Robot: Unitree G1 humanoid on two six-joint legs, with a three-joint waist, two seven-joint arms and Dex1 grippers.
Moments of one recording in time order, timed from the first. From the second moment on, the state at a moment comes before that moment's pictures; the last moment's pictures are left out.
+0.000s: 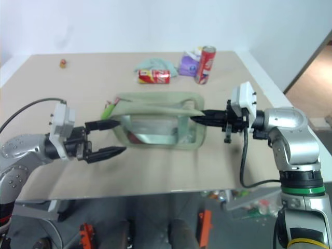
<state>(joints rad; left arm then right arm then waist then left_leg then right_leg) -0.30 0.75 0.13 -0.42 -0.79 0.57 -0.97 -0.60 -0.78 -0.09 -0.02 0.51 0.28 1.30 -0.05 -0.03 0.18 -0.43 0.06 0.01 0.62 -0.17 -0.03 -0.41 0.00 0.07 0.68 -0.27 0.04</state>
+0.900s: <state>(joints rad) -0.39 0.83 0.33 -0.37 -0.99 0.73 -0.86 -0.56 -0.75 -0.07 0.11 0.42 0.06 1.37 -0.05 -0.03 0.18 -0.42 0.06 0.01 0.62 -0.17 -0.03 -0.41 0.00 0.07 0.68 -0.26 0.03</state>
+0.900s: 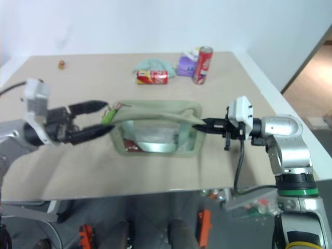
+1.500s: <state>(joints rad) -0.31 0.80 0.24 -0.18 -0.71 0.52 -0.99 -0.57 -0.75 -0.06 0.00 0.44 0.24 1.27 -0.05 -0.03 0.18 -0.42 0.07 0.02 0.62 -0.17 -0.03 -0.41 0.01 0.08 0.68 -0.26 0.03</state>
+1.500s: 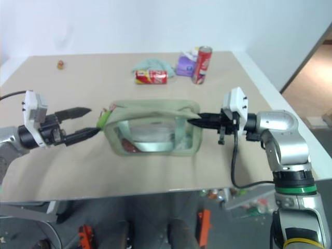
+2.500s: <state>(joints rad) -0.40 0.73 0.21 -0.09 -0.71 0.53 -1.02 -0.54 -0.78 -0.05 -0.01 0.40 0.18 1.27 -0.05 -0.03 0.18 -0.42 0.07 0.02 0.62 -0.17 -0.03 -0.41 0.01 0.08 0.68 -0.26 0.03</state>
